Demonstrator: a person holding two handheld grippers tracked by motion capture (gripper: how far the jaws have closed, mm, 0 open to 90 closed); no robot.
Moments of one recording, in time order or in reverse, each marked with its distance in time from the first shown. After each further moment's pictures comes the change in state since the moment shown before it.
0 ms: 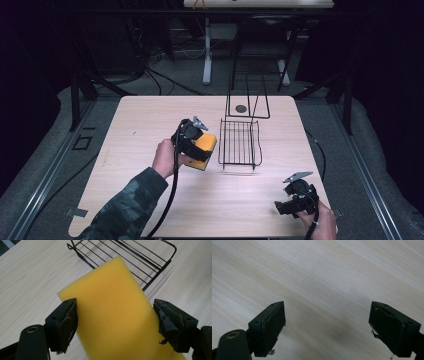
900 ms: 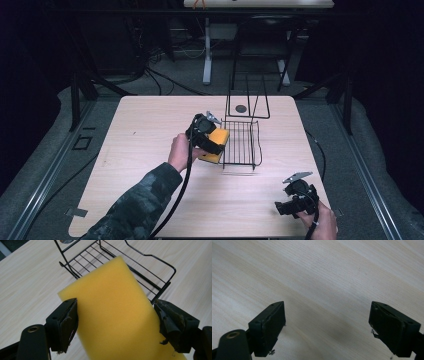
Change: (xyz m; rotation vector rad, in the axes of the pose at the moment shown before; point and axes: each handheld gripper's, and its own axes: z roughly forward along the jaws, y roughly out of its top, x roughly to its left) left arm -0.003 0.027 0.034 -0.039 -0.031 -0.021; right arm 0.001 0.000 0.000 0.004 -0.009 -0.005
